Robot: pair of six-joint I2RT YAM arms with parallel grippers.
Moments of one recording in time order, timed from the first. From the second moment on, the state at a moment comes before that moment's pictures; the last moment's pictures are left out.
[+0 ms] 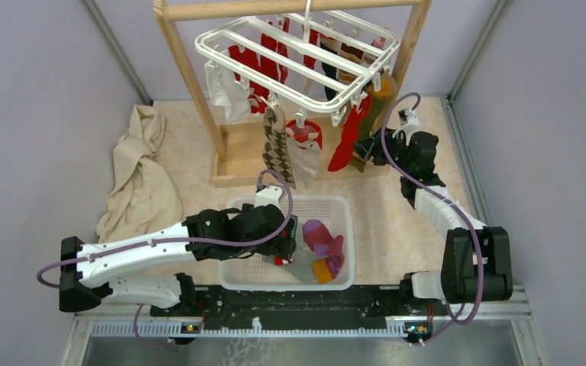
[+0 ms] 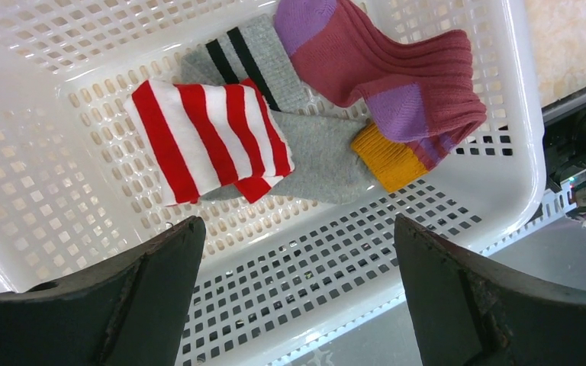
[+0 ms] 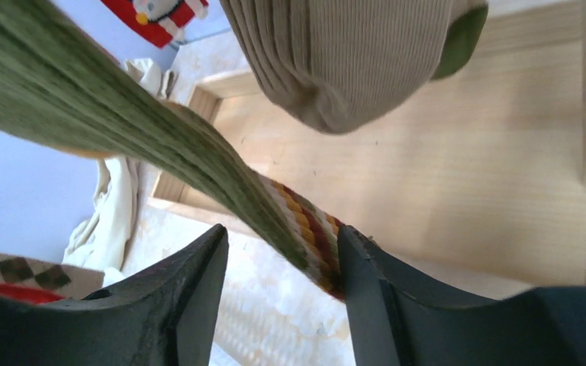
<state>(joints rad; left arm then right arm) -1.29 1.15 1.05 -0.83 -0.39 -0.84 0.06 1.33 0.74 0.41 -0.54 0.56</state>
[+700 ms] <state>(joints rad) -1.32 1.15 1.07 -0.60 -0.35 -0.77 0.14 0.88 0.77 -0.07 -0.43 0.47</state>
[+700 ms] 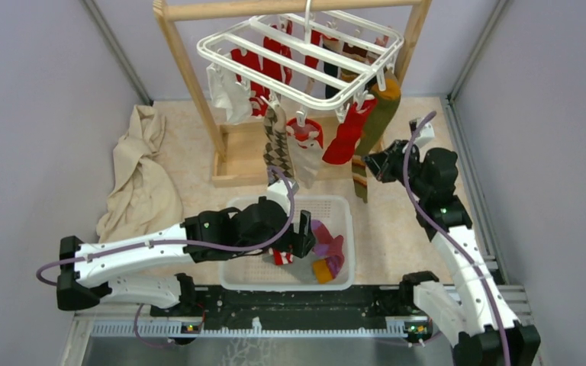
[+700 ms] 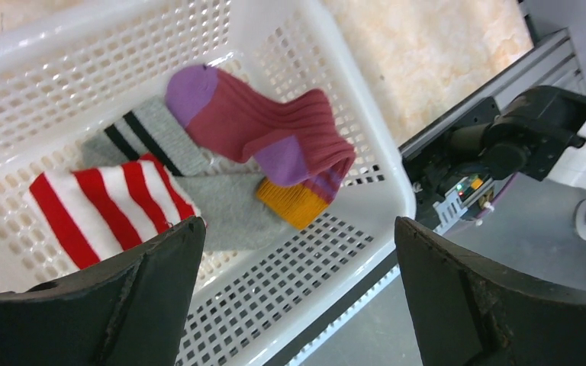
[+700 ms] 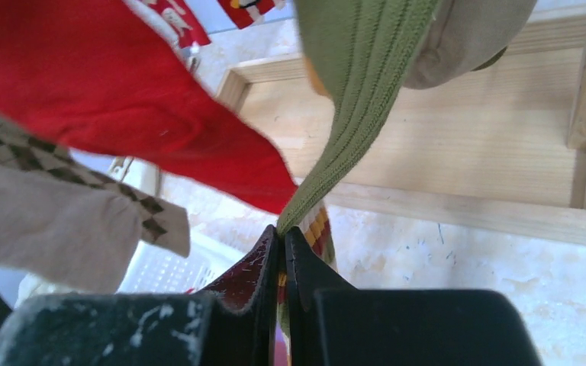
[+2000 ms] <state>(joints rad) -1.32 1.20 1.13 -0.33 -0.48 -0.62 0.81 0.85 0.99 -0.37 -0.23 0.49</state>
